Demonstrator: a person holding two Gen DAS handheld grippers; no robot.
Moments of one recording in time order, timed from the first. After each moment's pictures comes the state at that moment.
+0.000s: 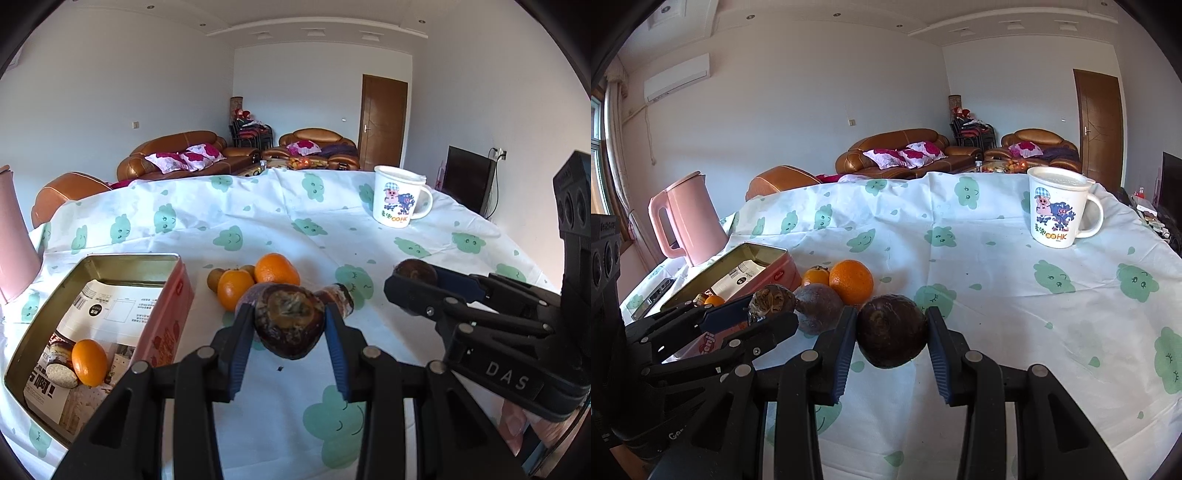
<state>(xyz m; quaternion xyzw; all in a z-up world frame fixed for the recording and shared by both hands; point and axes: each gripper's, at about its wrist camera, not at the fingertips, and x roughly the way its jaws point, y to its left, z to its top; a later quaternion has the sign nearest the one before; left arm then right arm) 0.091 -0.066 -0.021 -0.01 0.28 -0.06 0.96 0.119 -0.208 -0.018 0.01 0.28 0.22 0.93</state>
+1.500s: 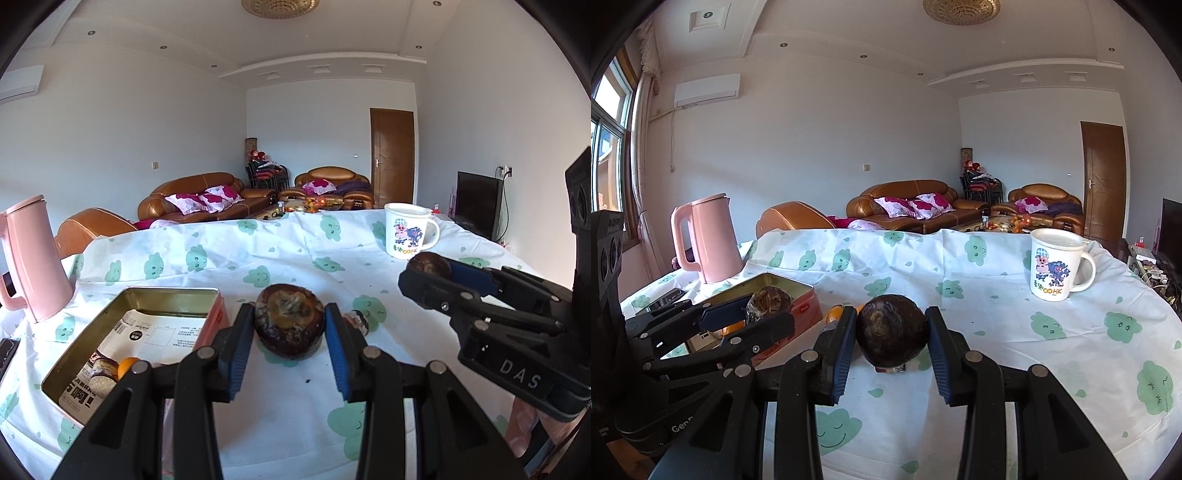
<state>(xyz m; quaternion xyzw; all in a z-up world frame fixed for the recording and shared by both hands) 0.055 -0.051 -0.003 0.01 0.20 -0.02 0.98 0.086 -0.194 0.003 -0.02 0.18 0.24 0.95</state>
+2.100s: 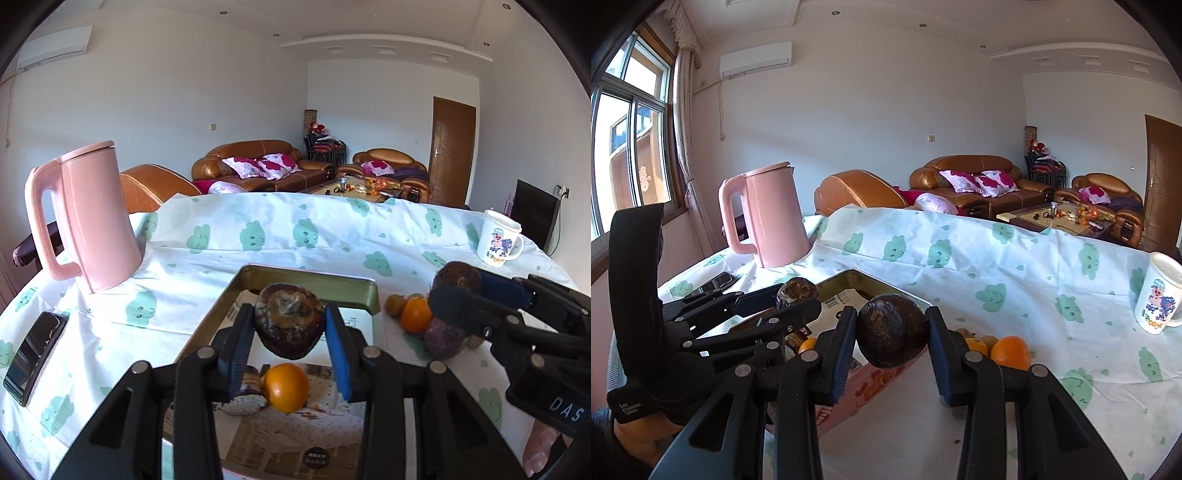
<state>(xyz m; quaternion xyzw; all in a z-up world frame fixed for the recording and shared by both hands) 0.078 0.075 -0.004 -0.03 0.26 0.08 0.96 0.116 -0.059 0.009 -0.05 0.24 0.36 0.90</state>
